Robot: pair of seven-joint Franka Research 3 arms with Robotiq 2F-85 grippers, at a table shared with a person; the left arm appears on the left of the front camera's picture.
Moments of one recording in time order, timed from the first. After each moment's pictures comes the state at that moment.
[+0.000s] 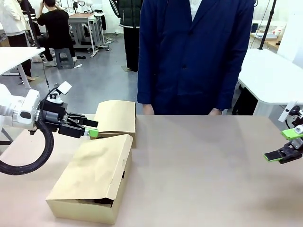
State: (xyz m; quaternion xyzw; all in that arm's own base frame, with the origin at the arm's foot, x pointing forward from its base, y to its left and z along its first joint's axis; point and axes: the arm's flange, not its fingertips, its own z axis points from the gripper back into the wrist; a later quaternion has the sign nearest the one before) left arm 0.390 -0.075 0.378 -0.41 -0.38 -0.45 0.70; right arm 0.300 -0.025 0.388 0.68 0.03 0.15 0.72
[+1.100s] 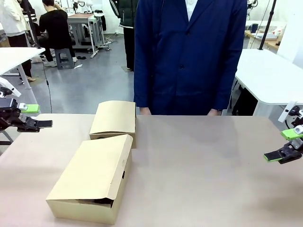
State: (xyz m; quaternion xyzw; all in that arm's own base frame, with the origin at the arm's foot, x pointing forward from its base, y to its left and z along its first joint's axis) left arm 0.358 0.065 0.392 -0.65 -0.23 -0.15 0.70; right arm 0.300 -0.024 0.388 0.68 0.03 0.15 0.72
